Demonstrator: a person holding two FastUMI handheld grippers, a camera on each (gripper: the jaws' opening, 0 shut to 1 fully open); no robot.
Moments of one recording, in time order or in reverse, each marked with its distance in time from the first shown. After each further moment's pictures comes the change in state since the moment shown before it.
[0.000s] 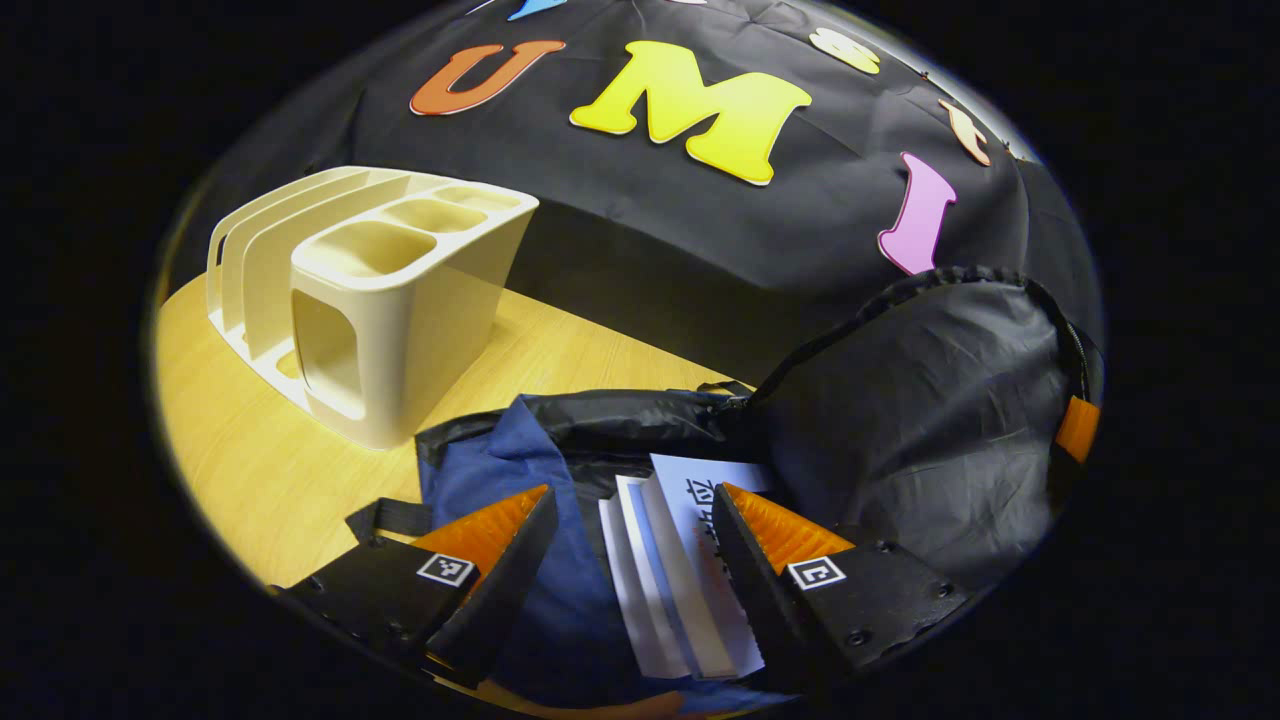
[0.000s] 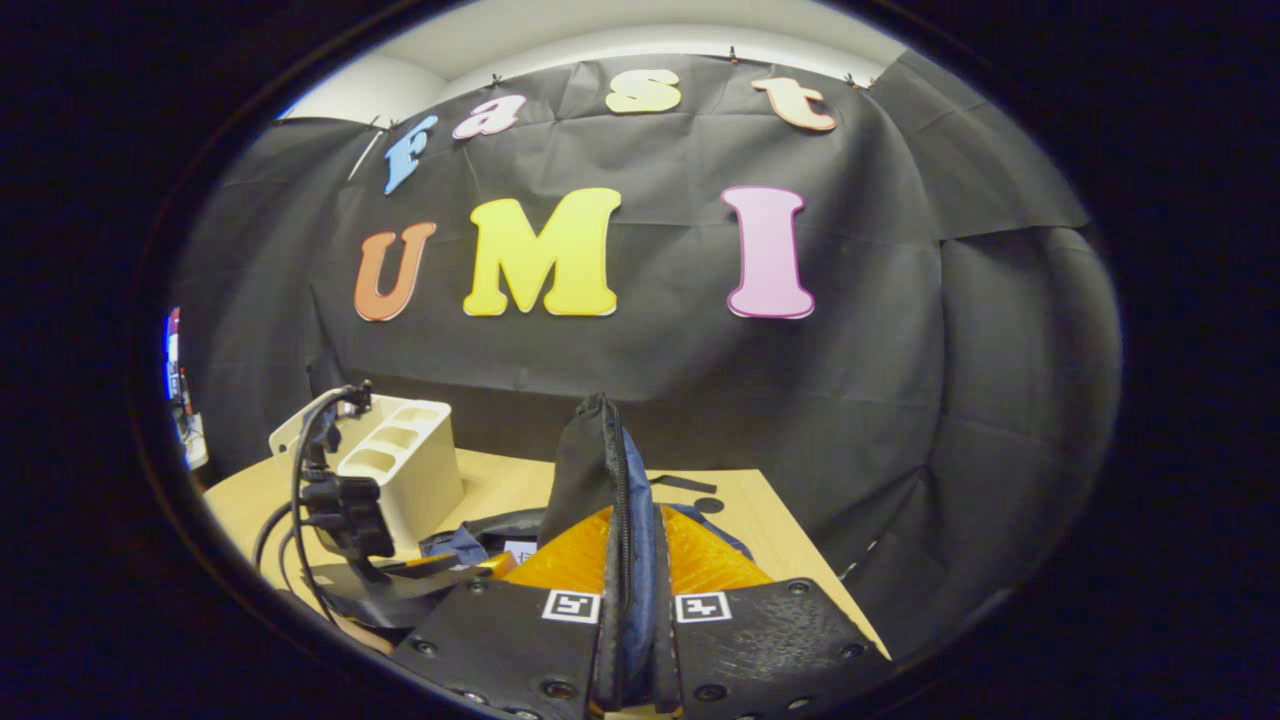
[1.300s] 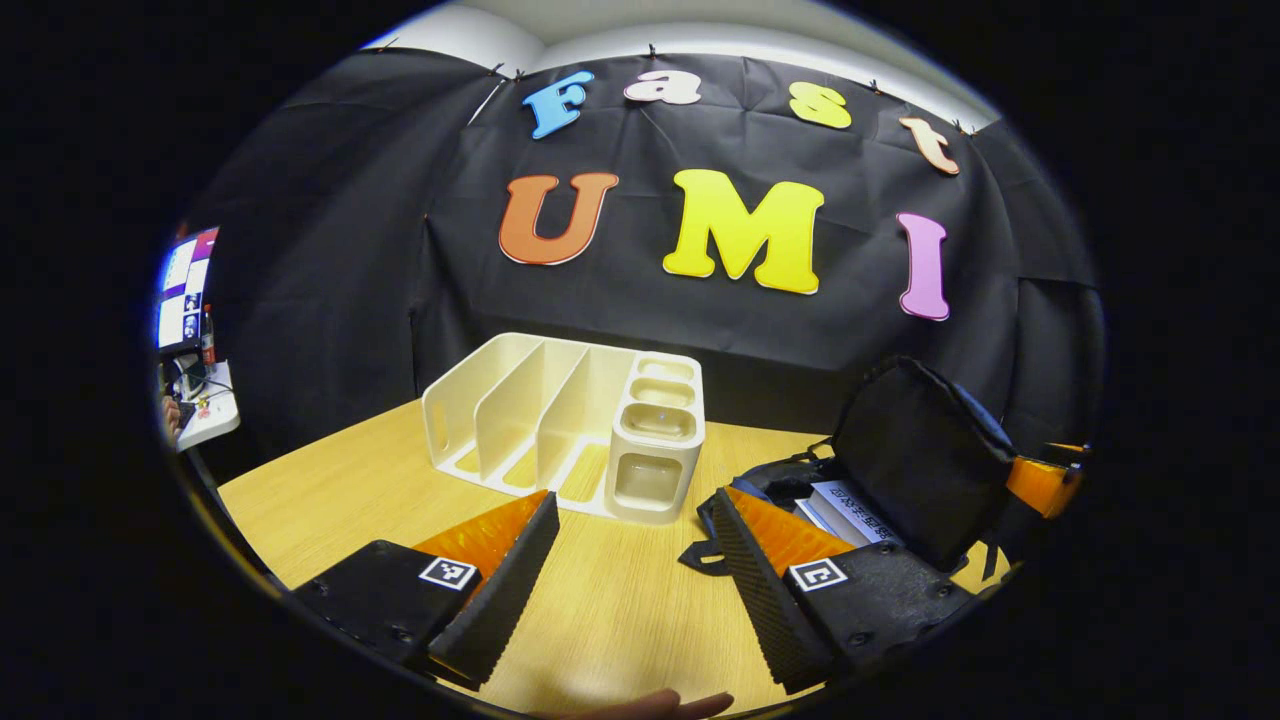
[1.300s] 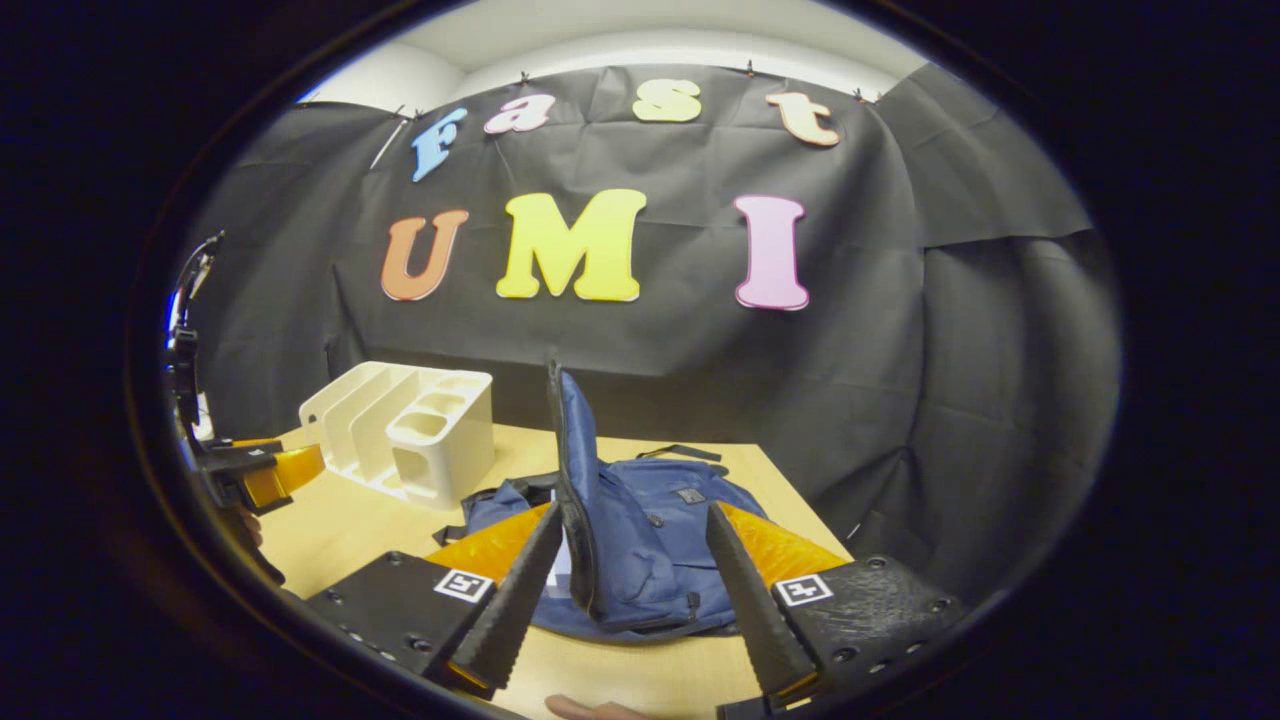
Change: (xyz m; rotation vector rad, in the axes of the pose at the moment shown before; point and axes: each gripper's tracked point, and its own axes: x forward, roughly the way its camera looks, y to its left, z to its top) left arm -0.219 0.135 0.089 0.236 -0.276 0.214; right arm -0.103 0.048 -0.037 -0.035 -0.009 -0.001
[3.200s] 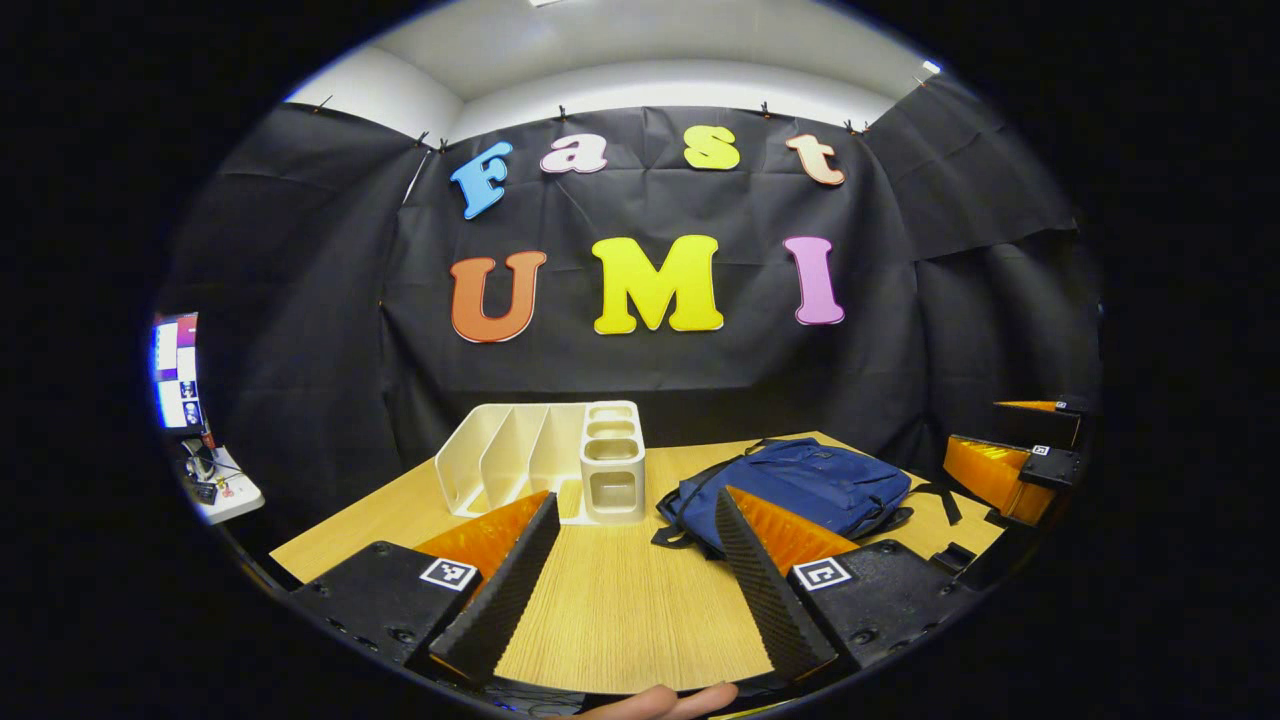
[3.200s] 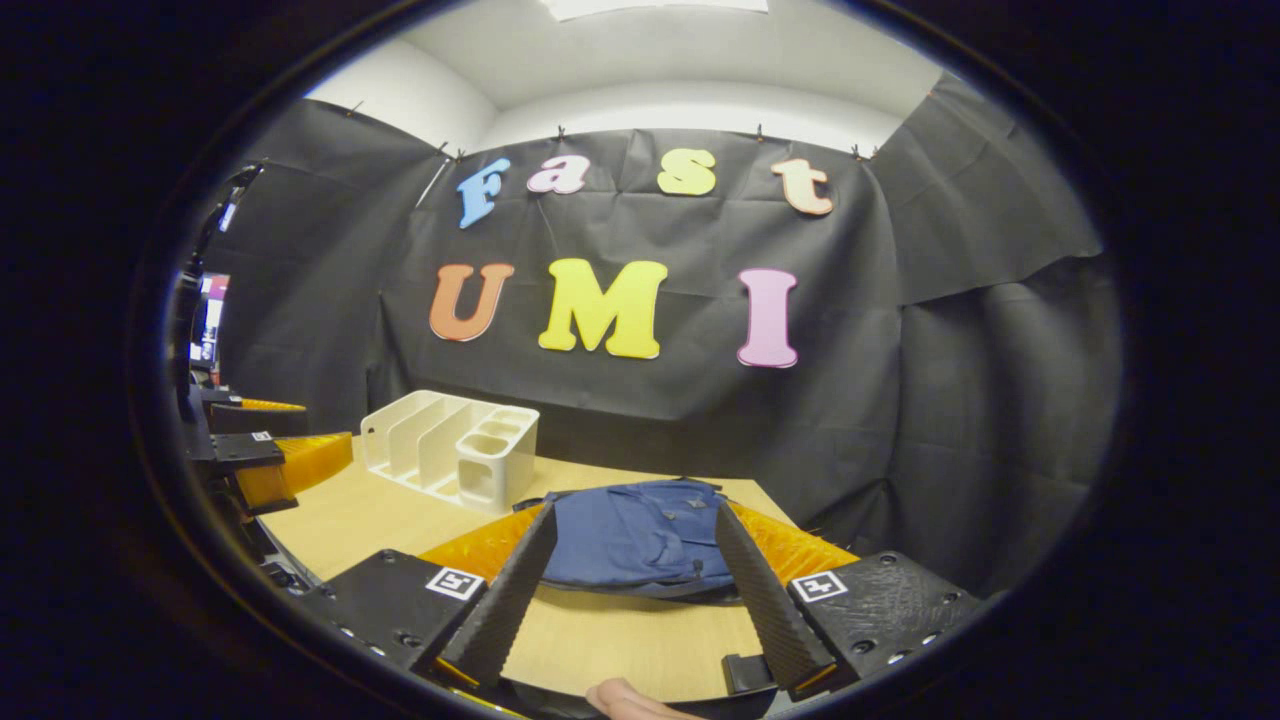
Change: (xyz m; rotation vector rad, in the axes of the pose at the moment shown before) left arm -0.137 -0.020 0.020 0.172 -0.135 -0.160; right arm -0.127 0.020 -0.014 -0.029 -0.157 0.021
